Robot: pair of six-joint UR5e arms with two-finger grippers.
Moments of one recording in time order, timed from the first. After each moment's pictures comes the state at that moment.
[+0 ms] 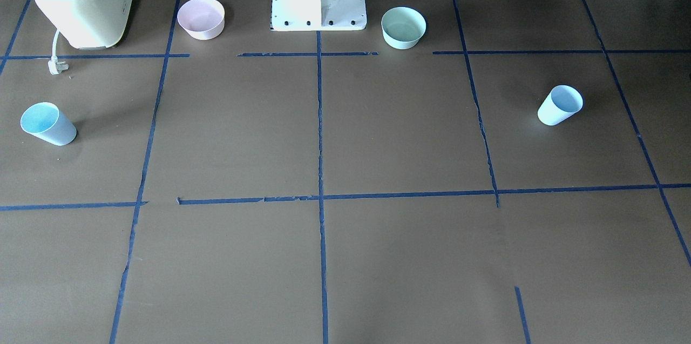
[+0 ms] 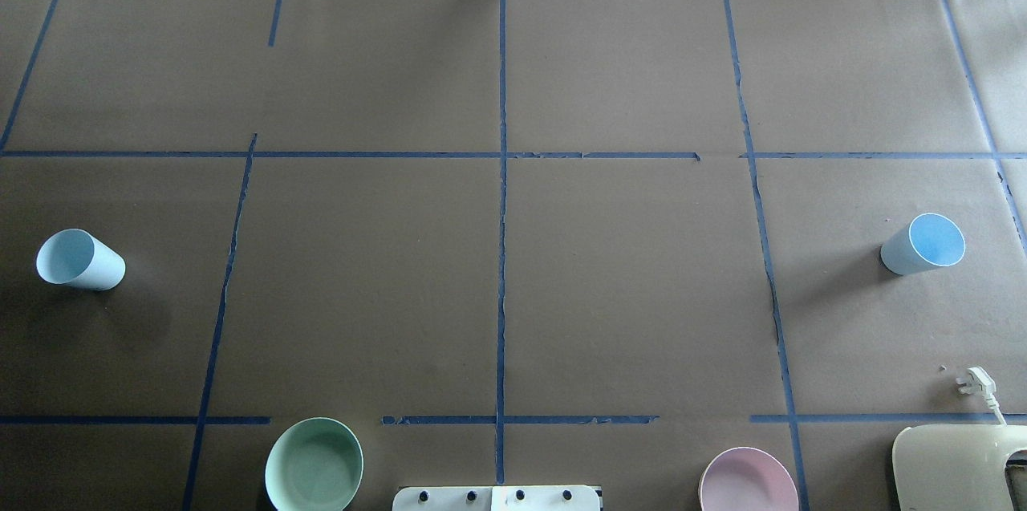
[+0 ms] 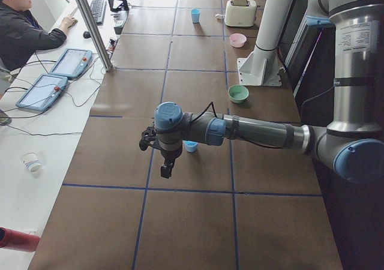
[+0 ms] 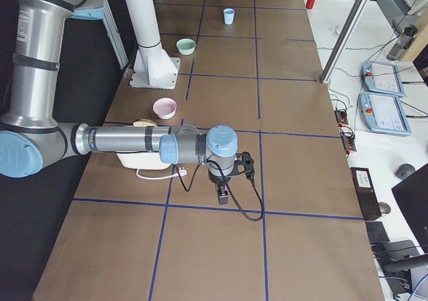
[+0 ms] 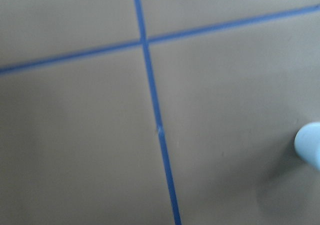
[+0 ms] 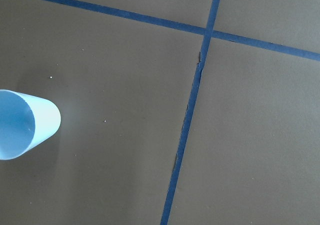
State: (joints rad) left arm -1.50 -1.49 -1.78 -1.65 -2.34 0.11; right arm 1.51 -1.78 1.82 -1.56 2.35 -0.14
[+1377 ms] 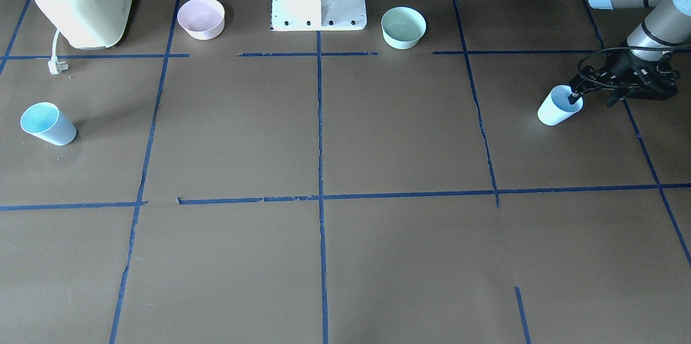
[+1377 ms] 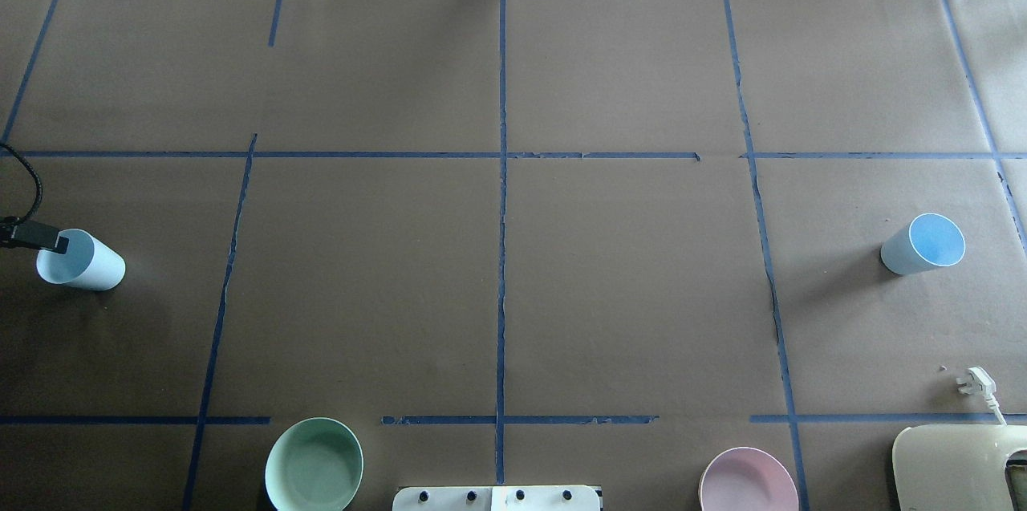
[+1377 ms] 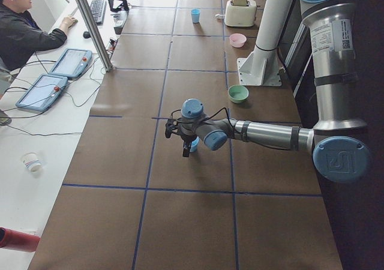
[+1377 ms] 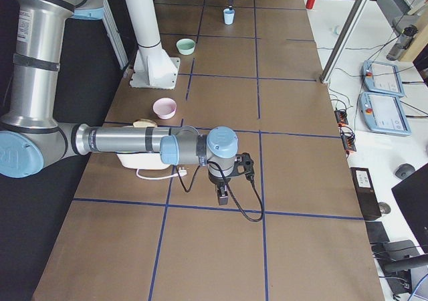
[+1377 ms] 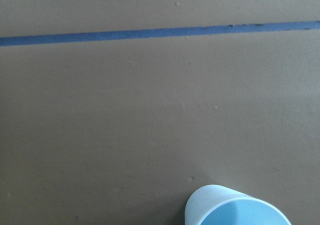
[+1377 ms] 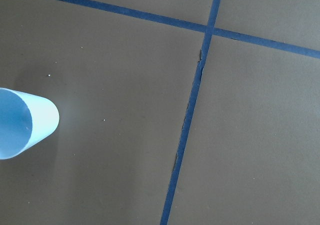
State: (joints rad) left arm -0.99 -1.39 -1.75 -2.20 -2.17 -0.75; right arm 1.51 -1.78 1.81 -1.55 2.35 -0.14
